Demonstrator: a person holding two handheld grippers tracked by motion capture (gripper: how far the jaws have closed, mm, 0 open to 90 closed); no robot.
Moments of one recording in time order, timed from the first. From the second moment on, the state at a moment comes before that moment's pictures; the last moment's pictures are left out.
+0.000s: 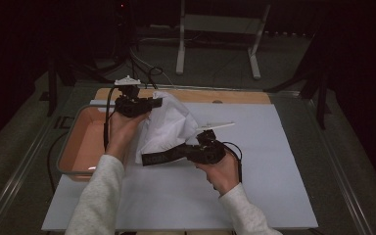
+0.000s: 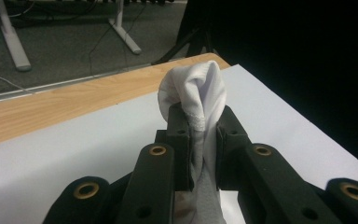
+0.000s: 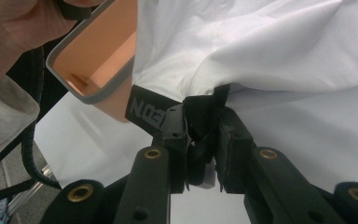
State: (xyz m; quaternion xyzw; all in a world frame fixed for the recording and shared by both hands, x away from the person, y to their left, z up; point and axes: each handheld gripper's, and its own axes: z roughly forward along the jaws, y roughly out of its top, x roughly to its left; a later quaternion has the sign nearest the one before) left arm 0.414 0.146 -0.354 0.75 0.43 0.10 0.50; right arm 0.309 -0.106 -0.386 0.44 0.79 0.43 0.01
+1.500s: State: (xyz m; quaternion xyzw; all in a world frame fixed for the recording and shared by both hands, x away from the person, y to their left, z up) left arm 0.421 0.192 -0.339 0.72 0.45 0.12 0.50; right arm 0.317 -0.061 -0.372 0.41 0.80 0.44 -0.01
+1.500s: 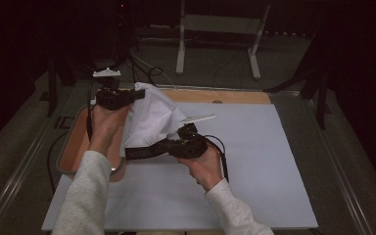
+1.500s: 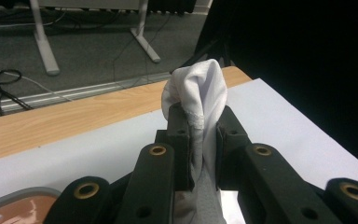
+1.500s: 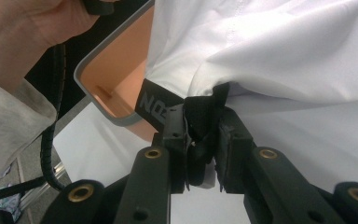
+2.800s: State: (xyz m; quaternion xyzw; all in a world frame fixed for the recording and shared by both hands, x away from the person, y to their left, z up) left arm 0.419 0.229 -0.338 0.71 0.48 0.14 0.50; right arm 0.324 -0.012 -0.370 0.38 0.81 0.44 -0.02
